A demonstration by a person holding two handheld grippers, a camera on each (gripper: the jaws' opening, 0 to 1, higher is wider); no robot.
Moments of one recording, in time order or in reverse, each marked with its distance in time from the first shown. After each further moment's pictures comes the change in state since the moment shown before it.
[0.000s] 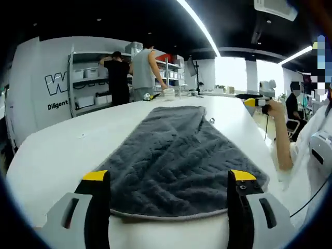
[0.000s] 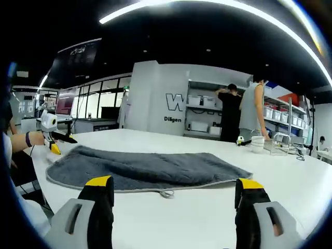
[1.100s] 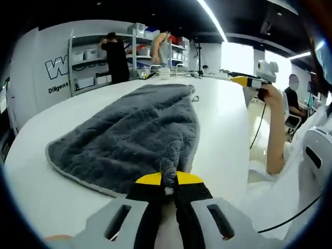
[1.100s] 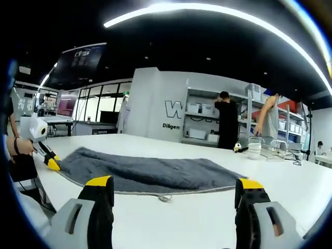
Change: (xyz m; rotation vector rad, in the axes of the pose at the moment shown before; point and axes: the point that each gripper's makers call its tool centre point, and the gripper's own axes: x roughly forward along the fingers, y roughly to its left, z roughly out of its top) left arm -0.005 -0.078 -0.046 -0.023 0.208 0.046; right arm -0.018 0.007 -0.001 -0.019 -0.054 -0.025
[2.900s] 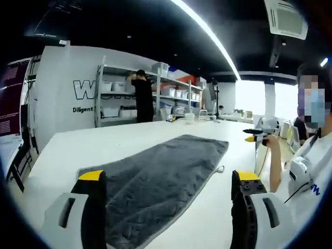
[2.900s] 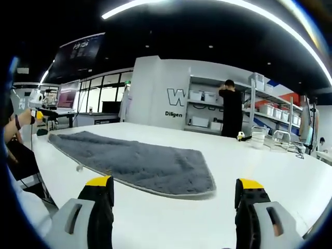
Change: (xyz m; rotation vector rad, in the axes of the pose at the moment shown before) left arm -0.147 0.111 0.047 -0.054 -0.332 0.119; right arm 0.009 -0.003 -0.026 0.008 0.104 0.028
